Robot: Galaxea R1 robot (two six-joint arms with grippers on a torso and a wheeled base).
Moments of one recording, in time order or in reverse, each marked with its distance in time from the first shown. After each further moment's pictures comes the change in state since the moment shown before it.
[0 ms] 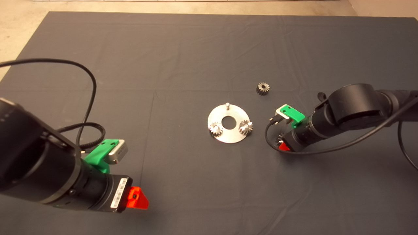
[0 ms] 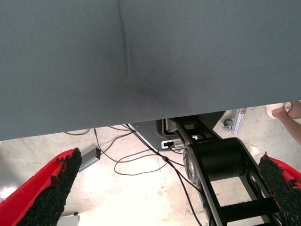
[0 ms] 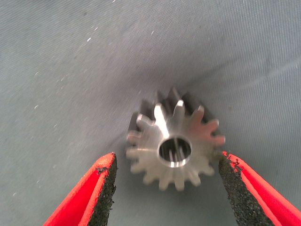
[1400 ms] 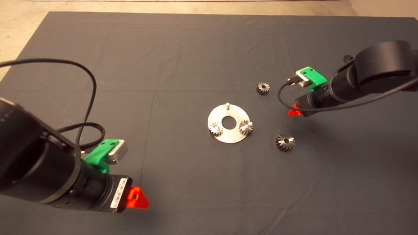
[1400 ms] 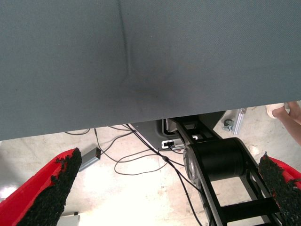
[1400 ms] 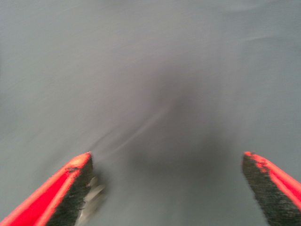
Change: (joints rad) left arm 0.000 0.000 0.000 0.000 0.001 0.000; right arm 0.179 -0.027 -0.159 -0.003 -0.015 0.050
